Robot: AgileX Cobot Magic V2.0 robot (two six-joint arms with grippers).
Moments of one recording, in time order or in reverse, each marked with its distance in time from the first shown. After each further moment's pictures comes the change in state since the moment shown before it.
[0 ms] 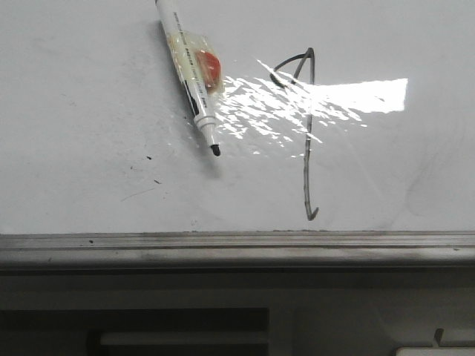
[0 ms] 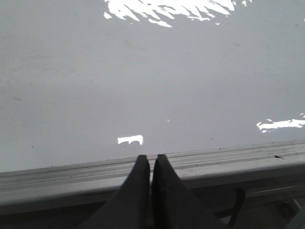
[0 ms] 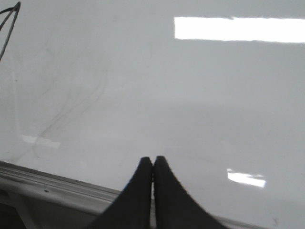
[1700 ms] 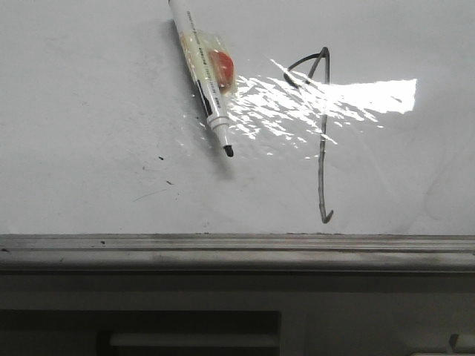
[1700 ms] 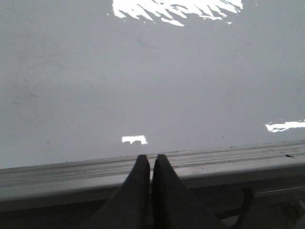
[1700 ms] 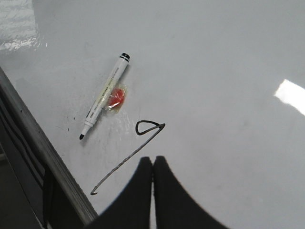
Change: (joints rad) left arm 0.000 0.001 0.002 0.002 -0.002 0.001; right arm 1.074 0.247 -0.650 -0.577 0.718 0.203
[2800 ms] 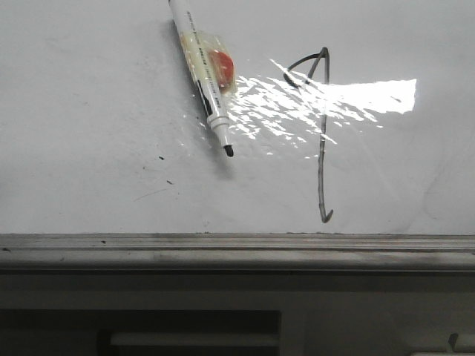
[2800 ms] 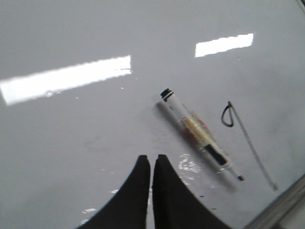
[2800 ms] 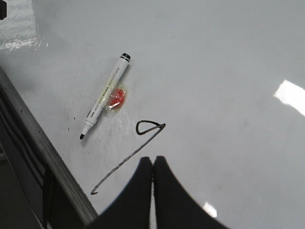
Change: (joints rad) left arm -0.866 0.437 -0.297 -1.334 -0.758 1.465; right arm 0.000 0.000 0.000 0.000 0.000 -0.004
